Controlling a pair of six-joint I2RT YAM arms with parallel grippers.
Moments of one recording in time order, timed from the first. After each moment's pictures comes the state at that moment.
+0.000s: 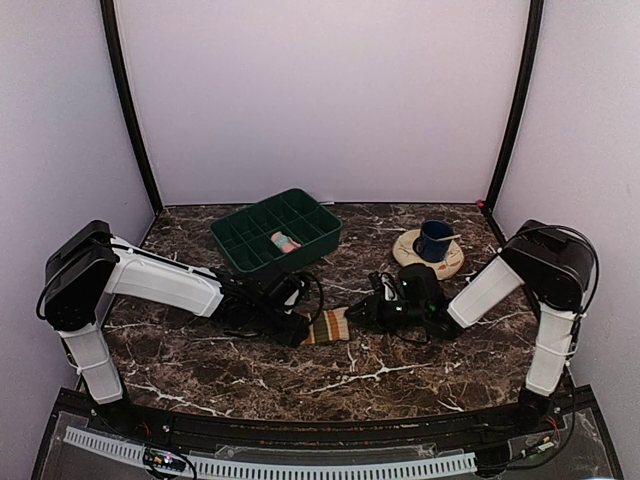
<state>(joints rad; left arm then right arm) -0.95 1.80 0.99 -0.22 -0.09 -0.43 0.75 1.90 0.66 0.70 -0.40 0.97</state>
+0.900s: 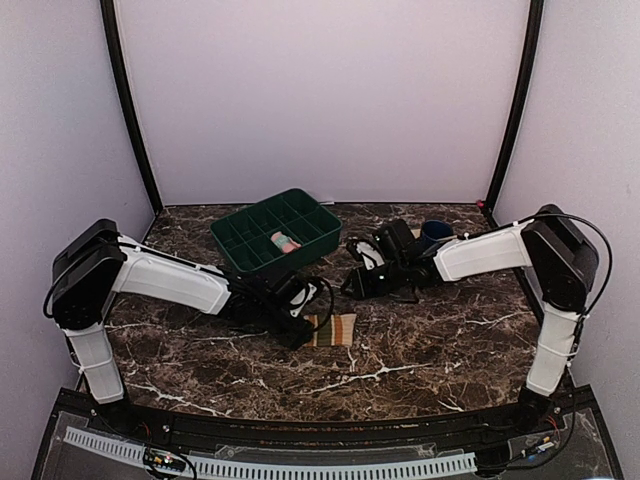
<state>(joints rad) -0.96 1.84 1.04 -0.26 -0.06 -0.23 0.73 1.86 1.09 -0.01 -0.23 0.39</state>
